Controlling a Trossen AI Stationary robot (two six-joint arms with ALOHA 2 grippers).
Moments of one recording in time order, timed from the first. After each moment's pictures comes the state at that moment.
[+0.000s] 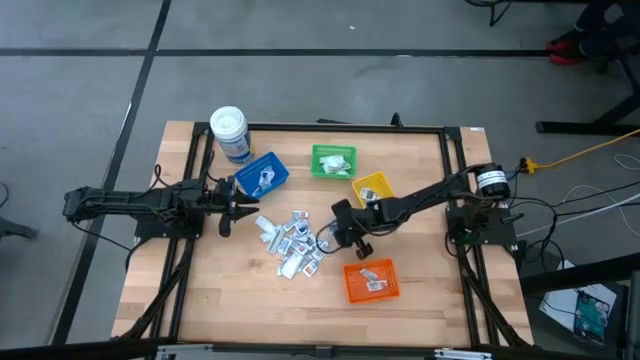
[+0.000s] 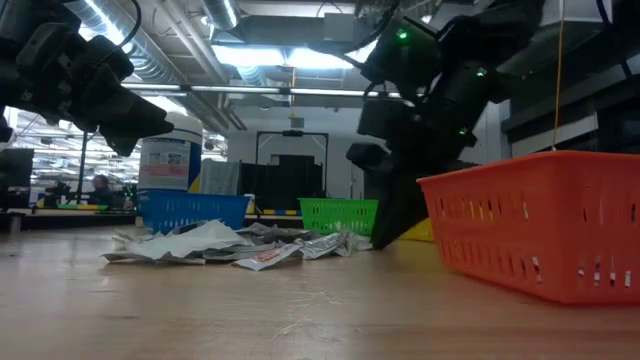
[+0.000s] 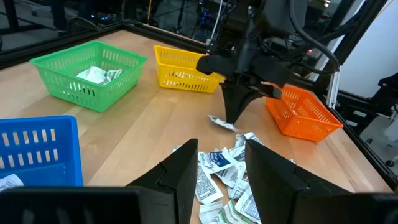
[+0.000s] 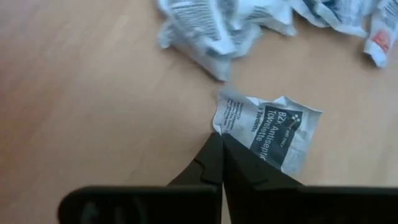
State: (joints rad) left arm 0.07 0.21 0.01 0.03 -0.01 -0.30; right arm 0.09 1.81 0.96 -0.13 0.06 -0.49
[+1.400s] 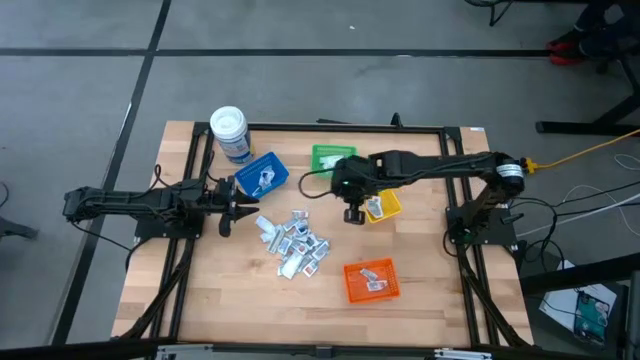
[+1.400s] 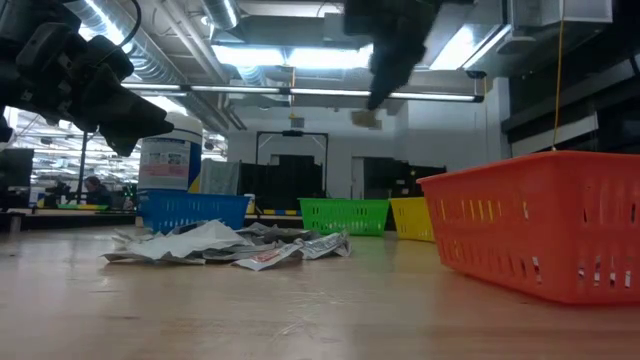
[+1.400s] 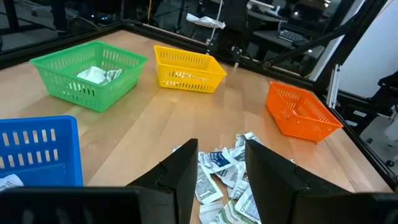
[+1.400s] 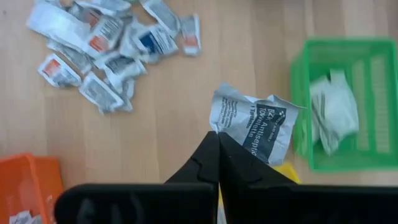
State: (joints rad) left arm 0.07 0.21 0.01 0.03 -0.01 -0.30; right arm -0.05 1.67 1.53 -0.93 0.10 0.00
